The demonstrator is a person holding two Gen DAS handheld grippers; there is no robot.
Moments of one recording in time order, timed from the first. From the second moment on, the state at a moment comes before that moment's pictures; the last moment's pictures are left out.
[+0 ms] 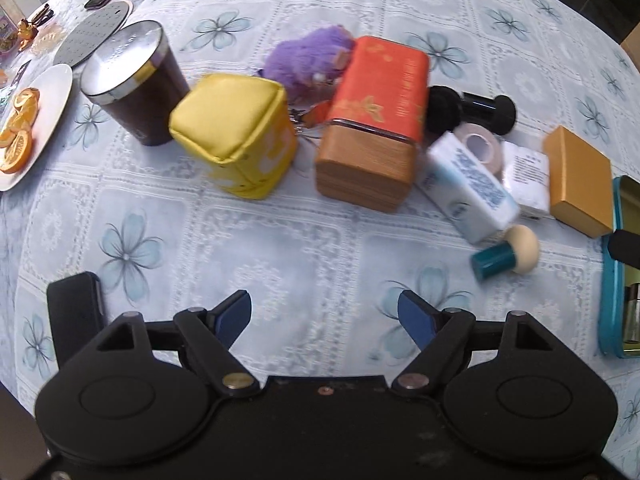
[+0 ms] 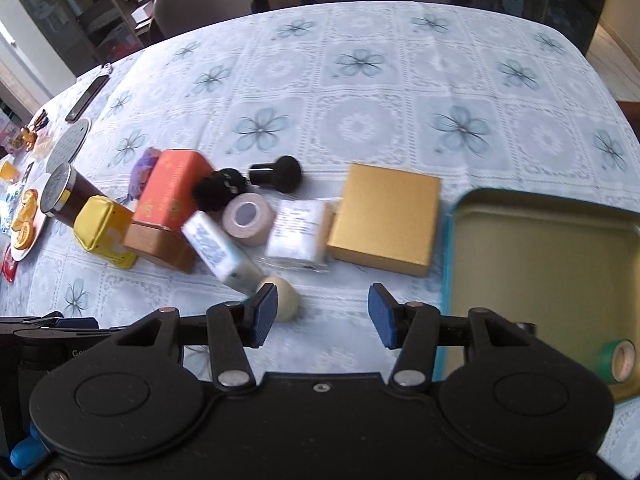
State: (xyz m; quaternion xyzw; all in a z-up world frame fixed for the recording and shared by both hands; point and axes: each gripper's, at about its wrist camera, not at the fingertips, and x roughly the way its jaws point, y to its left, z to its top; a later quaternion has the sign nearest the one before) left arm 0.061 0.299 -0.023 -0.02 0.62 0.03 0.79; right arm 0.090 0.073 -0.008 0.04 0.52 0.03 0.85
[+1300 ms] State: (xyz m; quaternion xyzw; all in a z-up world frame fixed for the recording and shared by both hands) left arm 0.200 0.359 0.010 -0.04 0.56 0.02 0.82; right arm 0.250 0.121 -0.076 0.06 0.58 -0.02 0.82
